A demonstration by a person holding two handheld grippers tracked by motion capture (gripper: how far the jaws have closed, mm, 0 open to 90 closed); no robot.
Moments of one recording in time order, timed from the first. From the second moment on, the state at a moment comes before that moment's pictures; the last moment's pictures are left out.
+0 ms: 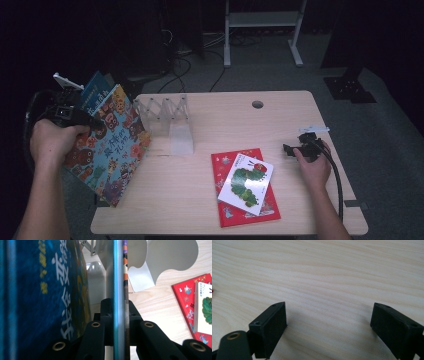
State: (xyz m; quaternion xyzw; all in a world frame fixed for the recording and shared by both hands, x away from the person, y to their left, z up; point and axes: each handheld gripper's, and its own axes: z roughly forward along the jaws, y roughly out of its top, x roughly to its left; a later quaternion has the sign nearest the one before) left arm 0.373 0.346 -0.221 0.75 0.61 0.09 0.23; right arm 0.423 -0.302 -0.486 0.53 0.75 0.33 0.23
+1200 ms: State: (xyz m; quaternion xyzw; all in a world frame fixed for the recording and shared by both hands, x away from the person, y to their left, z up) left arm 0.409 0.335 -0.228 0.71 0.65 0.13 0.23; right arm 0.423 -0.302 -0.486 0.53 0.75 0.33 0.23
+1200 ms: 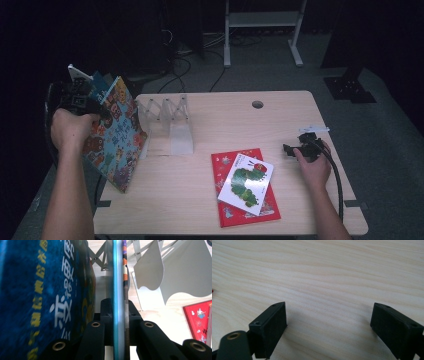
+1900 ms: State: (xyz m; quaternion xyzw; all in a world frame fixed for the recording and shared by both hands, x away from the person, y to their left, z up) left arm 0.401 0.341 -0.220 0.71 0.64 0.15 0.25; right arm 0.423 -0.302 -0.486 0.53 0.75 0.33 0.23
